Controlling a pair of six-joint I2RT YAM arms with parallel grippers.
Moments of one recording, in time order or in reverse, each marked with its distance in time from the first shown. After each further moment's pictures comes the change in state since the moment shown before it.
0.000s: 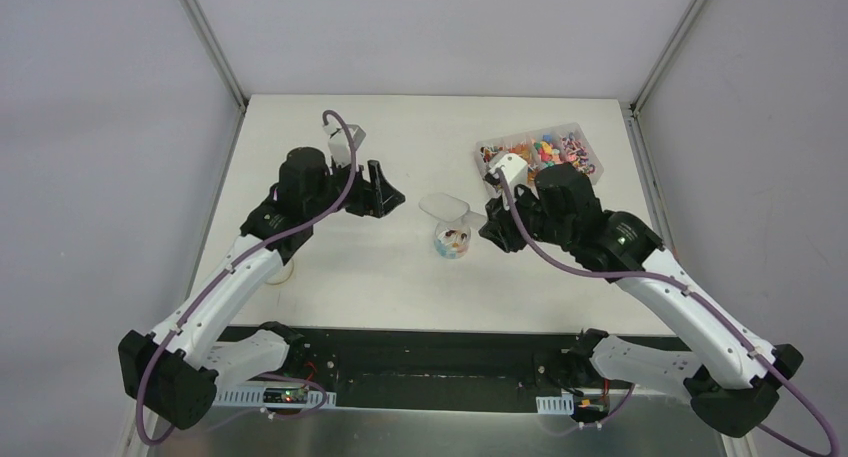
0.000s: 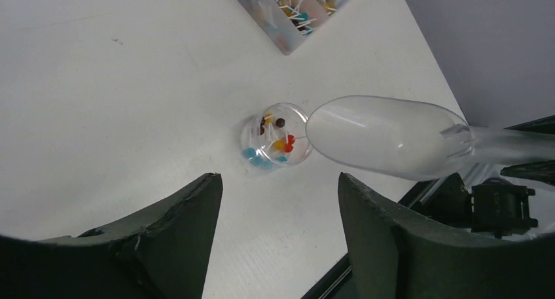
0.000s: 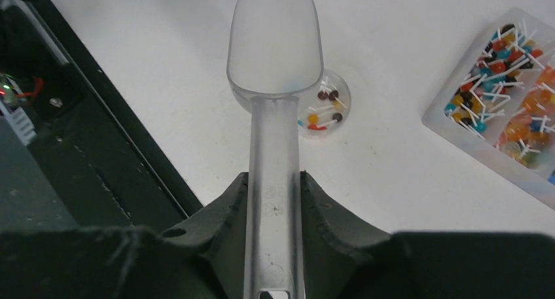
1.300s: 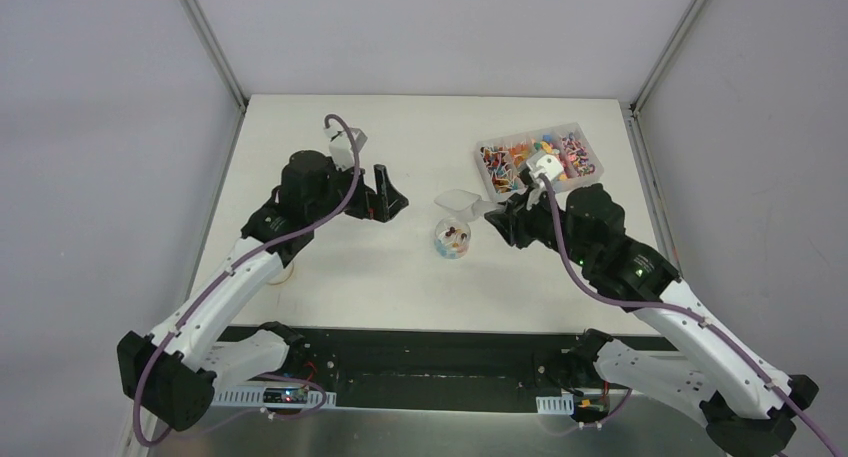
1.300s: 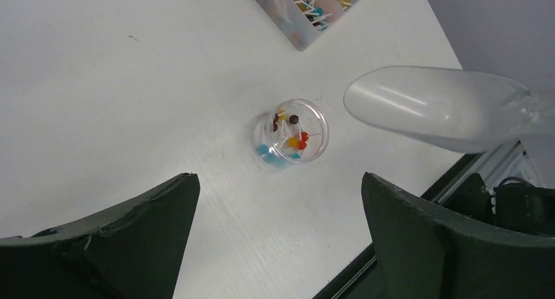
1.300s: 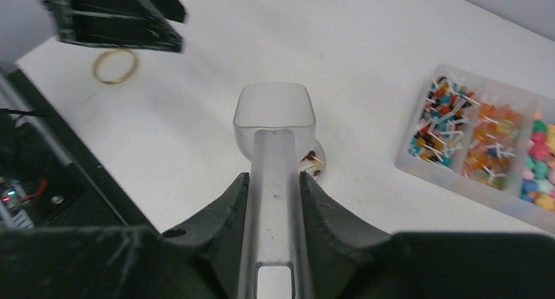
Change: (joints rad) left arm -0.021 0.050 0.007 0.009 0.006 0.007; right arm 0.005 -0.225 -0.208 0.346 0.056 0.137
